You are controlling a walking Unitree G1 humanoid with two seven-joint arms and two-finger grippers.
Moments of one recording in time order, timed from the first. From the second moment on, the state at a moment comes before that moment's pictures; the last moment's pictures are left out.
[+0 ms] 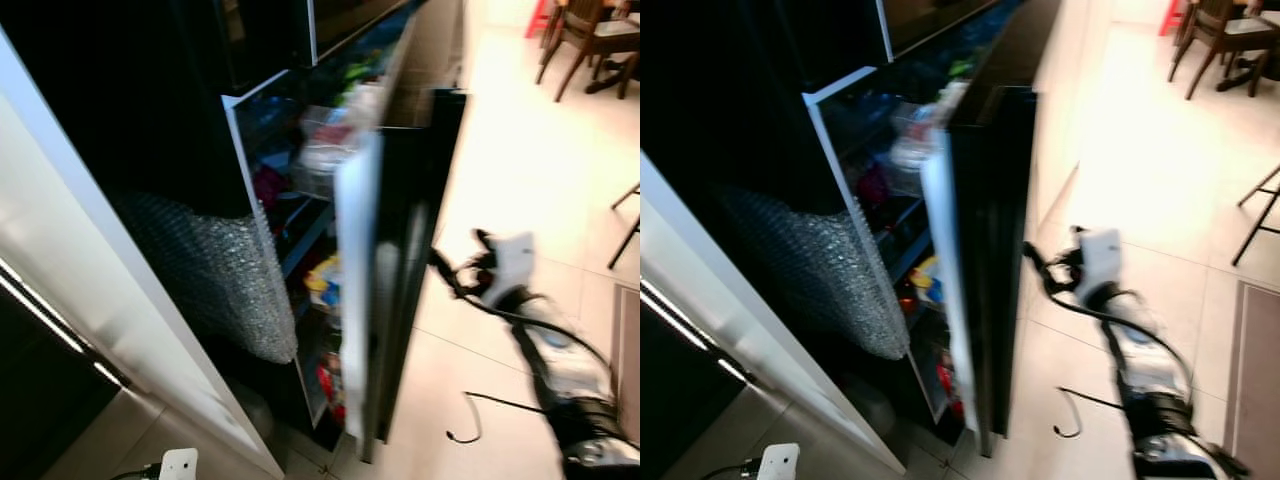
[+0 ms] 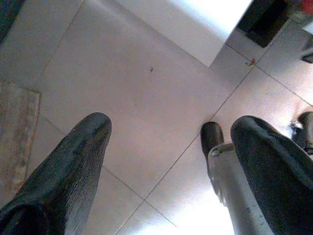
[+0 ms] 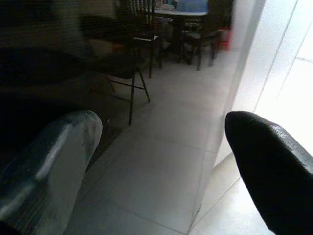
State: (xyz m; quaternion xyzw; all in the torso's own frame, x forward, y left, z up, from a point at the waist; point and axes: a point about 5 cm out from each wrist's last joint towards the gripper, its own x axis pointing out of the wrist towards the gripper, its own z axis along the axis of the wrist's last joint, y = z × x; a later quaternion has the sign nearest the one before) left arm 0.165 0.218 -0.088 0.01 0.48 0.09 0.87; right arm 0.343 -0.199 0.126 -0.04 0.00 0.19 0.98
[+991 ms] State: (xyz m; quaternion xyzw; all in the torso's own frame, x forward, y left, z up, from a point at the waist) left arm 0.164 0.215 -0.089 0.00 0.48 0.09 0.87; right arm 0.365 -0.068 0.134 0.00 0.01 0.32 0.95
